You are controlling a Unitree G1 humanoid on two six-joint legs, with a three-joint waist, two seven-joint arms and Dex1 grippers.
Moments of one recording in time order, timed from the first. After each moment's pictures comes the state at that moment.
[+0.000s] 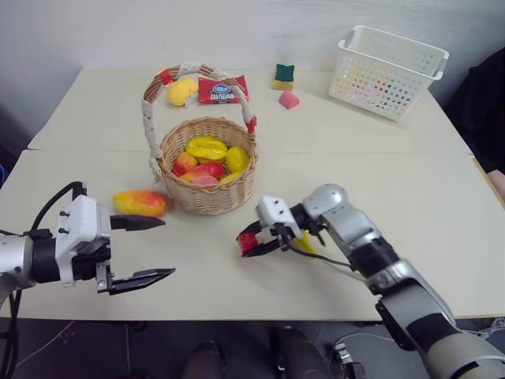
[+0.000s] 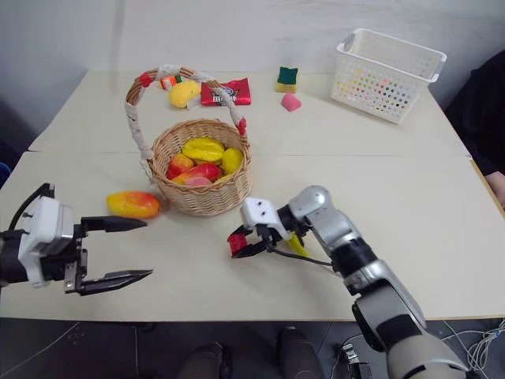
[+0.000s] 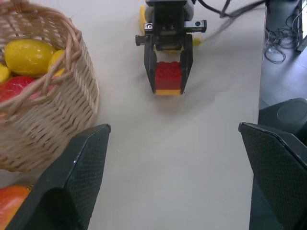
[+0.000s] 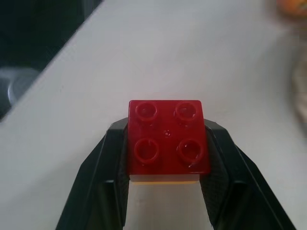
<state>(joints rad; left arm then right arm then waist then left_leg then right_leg) 0.05 0.99 0.51 -0.58 -0.76 0.60 -1.03 -0.74 -0.38 0.31 0.23 0.22 0.25 1.38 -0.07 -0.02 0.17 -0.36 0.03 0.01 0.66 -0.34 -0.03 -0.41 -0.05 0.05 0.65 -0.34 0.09</state>
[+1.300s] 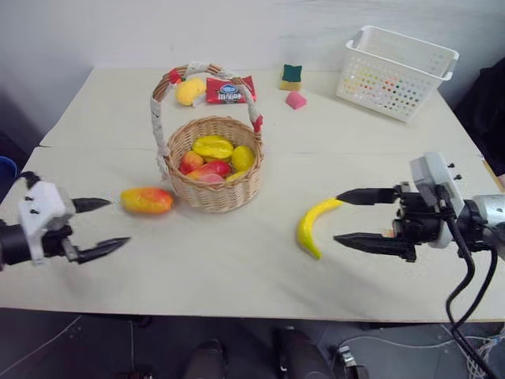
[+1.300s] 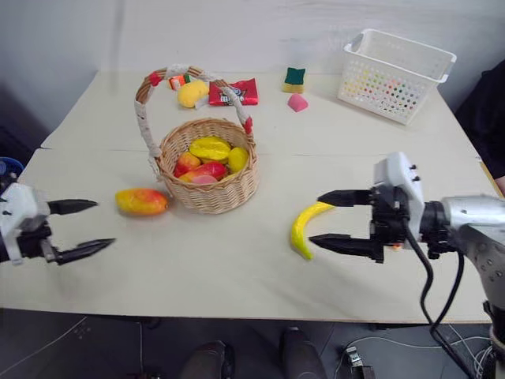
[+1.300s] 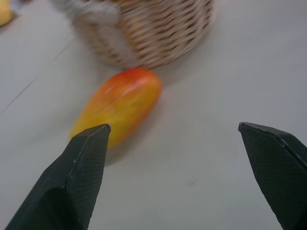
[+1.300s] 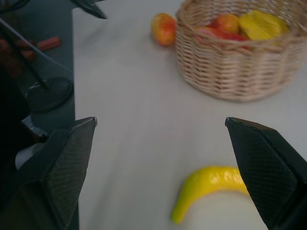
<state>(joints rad) 0.06 1.07 0.52 -0.08 -0.39 0.25 -1.05 -0.39 -0.94 -0.26 -0.48 0.84 0.87 1.15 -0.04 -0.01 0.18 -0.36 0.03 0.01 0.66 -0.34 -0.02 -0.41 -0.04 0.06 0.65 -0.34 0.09</state>
